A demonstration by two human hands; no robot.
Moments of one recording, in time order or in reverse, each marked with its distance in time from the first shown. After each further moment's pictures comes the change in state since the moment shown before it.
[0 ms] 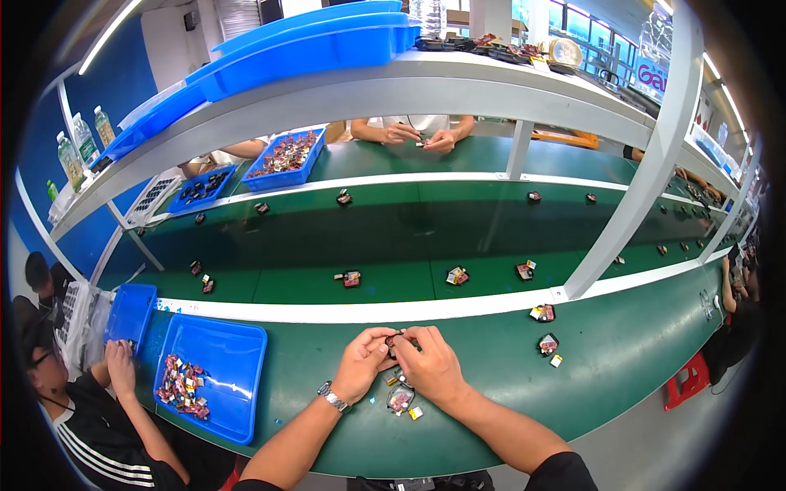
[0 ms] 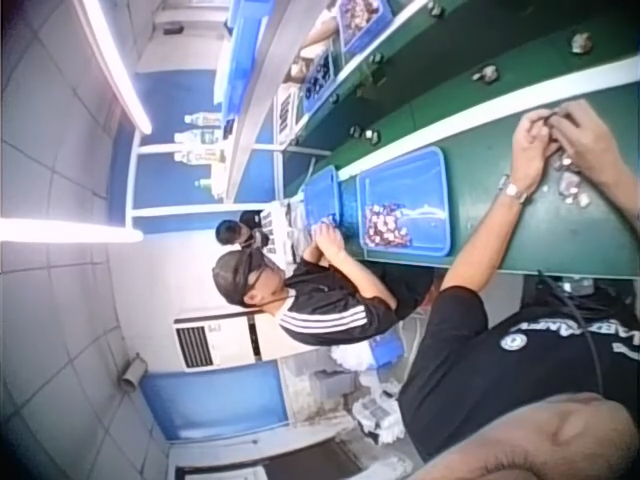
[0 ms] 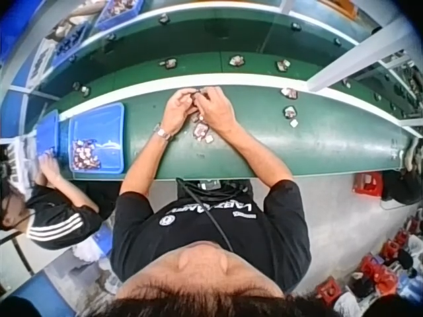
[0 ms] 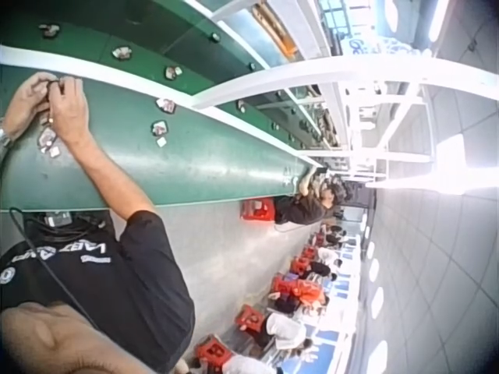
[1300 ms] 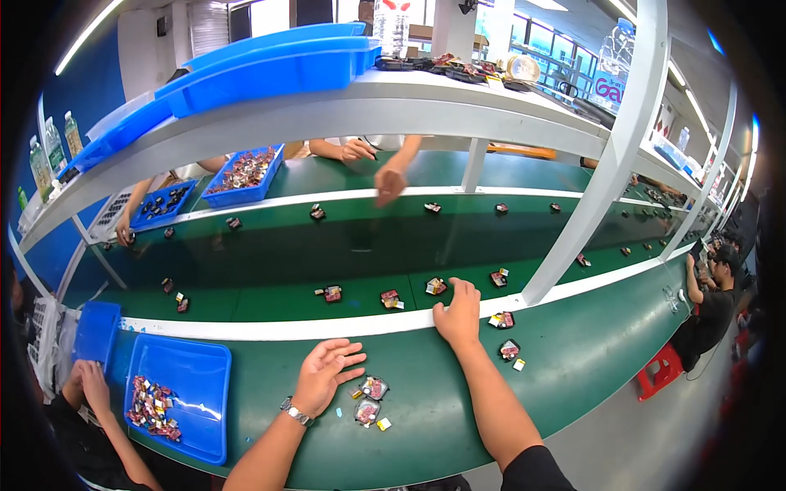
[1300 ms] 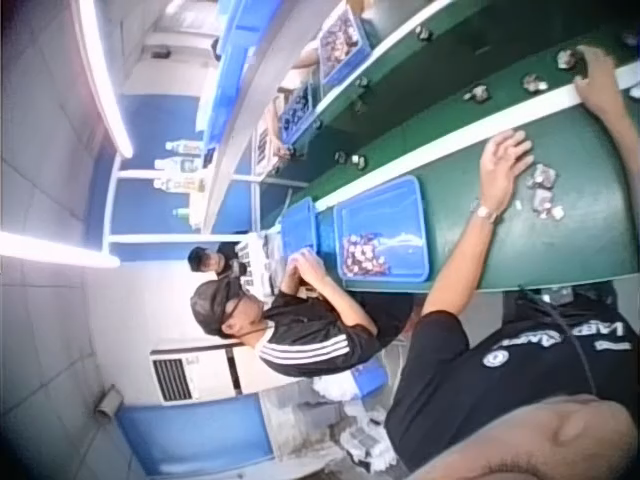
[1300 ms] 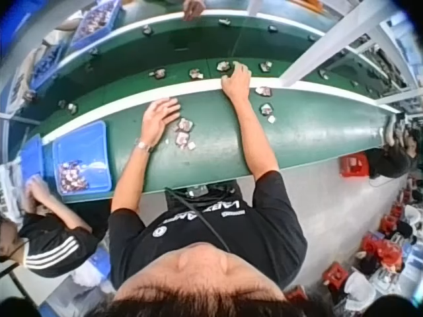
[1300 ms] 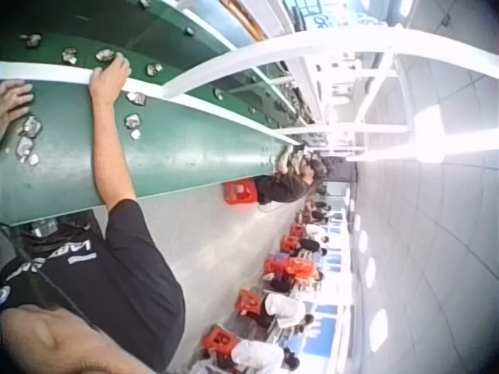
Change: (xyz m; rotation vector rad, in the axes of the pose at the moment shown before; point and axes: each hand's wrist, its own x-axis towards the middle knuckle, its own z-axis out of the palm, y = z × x) left_hand 0.001 0.007 -0.007 -0.067 -0.033 0.031; right_hand 0.008 0.149 -0.026 -0.272 0.089 0.573
